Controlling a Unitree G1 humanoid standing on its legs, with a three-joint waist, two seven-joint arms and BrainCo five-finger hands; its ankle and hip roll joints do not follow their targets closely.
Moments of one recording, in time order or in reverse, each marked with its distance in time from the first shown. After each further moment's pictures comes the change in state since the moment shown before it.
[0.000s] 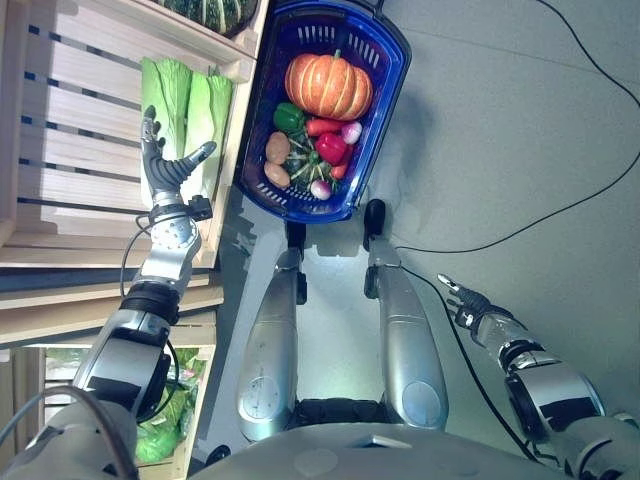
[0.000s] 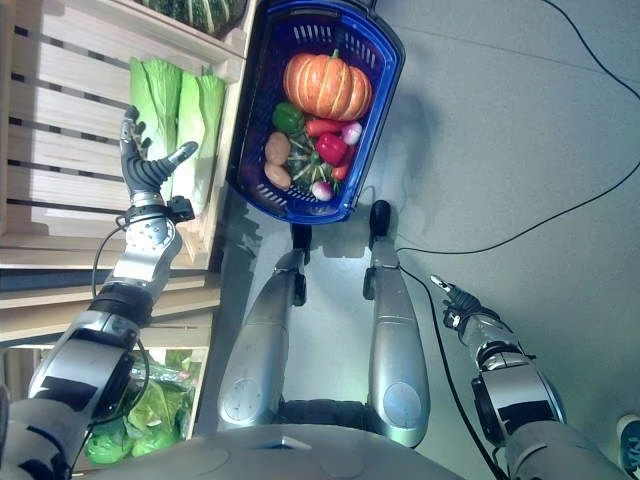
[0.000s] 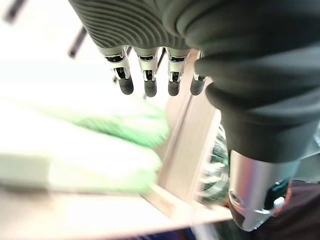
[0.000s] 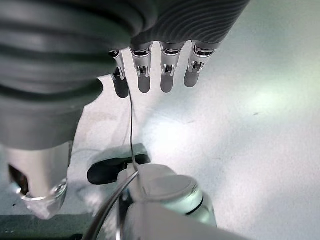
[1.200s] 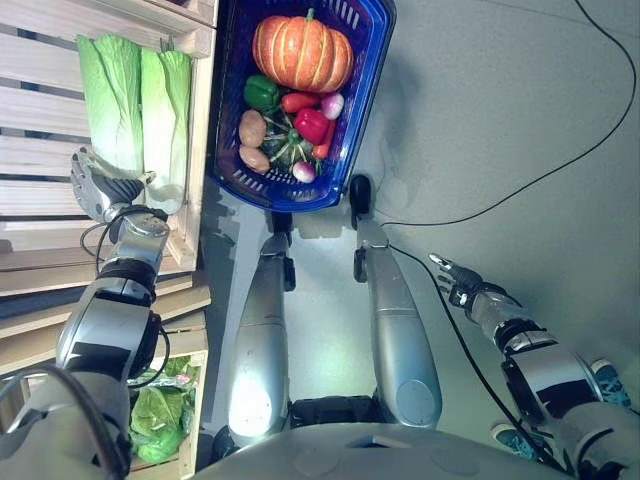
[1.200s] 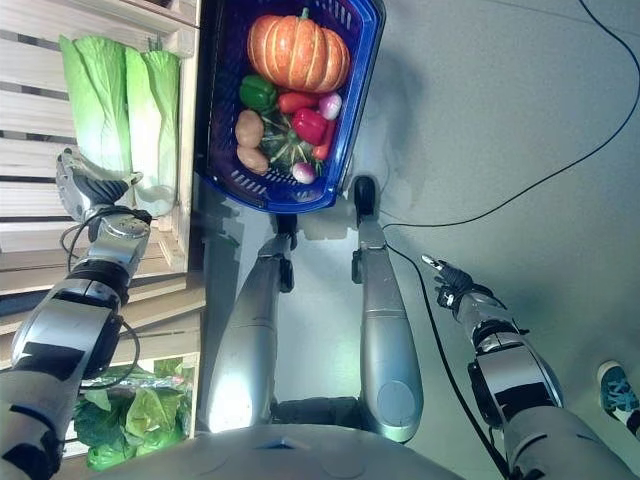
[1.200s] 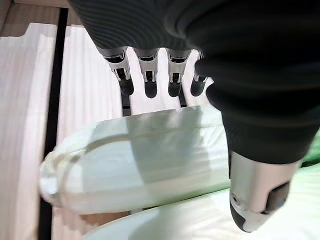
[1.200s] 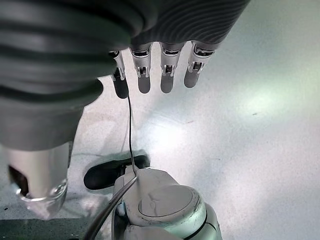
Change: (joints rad) left arm -0.162 0.047 0.000 0.423 0.114 0.329 0.131; right arm -0.086 -0.011 0.053 -0.012 0.020 0.003 0.026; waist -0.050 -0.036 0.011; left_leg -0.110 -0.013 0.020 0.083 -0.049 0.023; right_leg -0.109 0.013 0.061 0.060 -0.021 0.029
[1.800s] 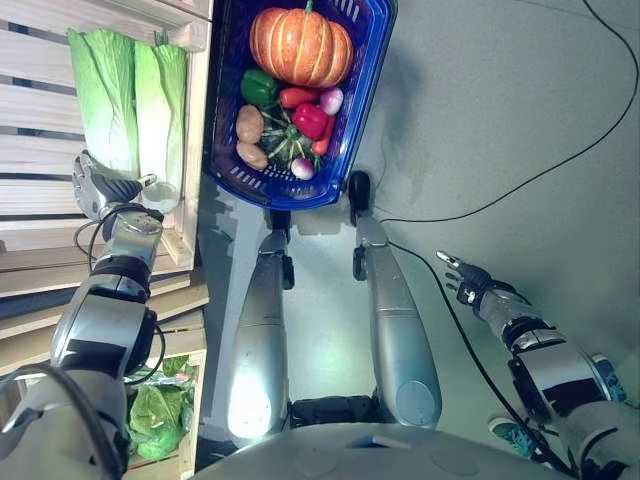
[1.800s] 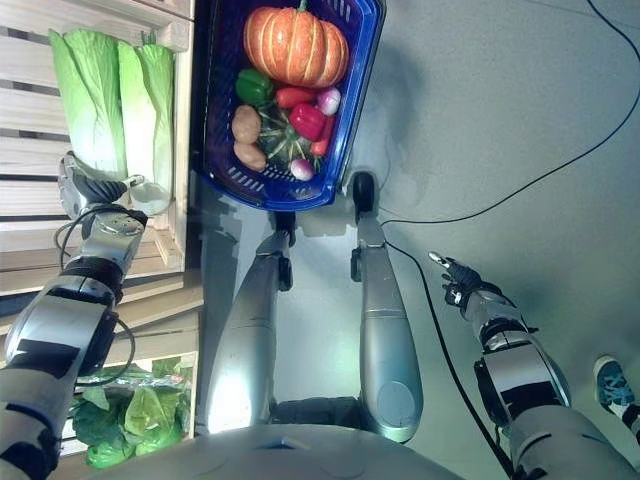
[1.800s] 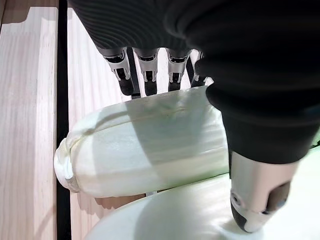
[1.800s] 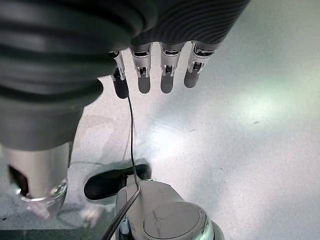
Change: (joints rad) left arm -0.021 0.024 -0.011 0.007 -0.003 0.060 -0.083; right arm -0.013 -0.031 0.002 -0.001 0.018 0.001 0.007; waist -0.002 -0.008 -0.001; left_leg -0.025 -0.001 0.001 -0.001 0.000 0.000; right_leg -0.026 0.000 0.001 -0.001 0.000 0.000
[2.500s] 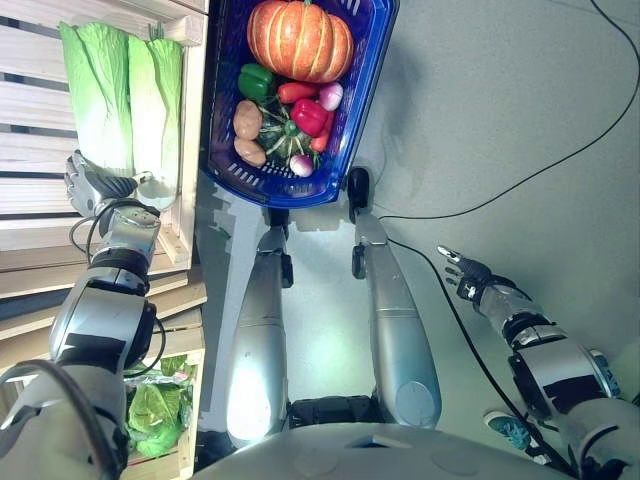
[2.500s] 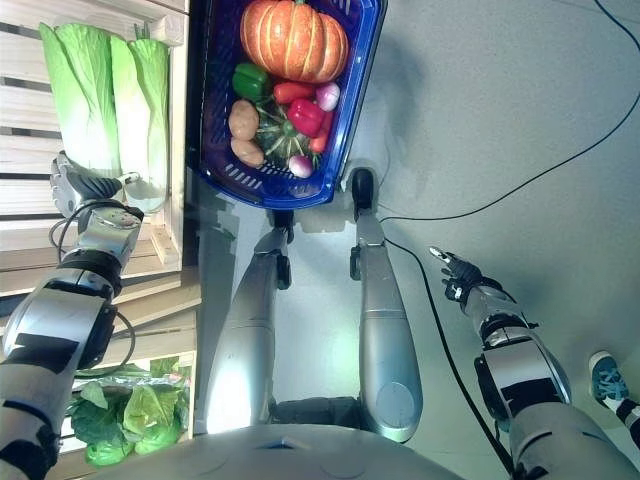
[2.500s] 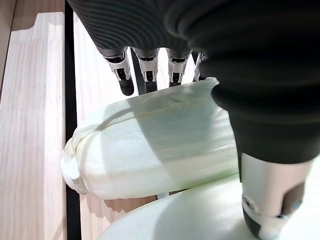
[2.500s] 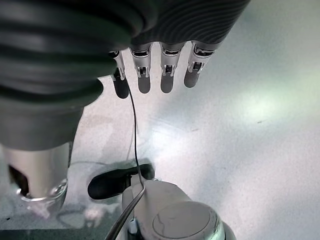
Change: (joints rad) left arm -0.033 0.002 -0.013 0.014 0.005 0.066 0.023; right arm -0.016 -0.006 0.002 -0.001 0.002 0.000 0.009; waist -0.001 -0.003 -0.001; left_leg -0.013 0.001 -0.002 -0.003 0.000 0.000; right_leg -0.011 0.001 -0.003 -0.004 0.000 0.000
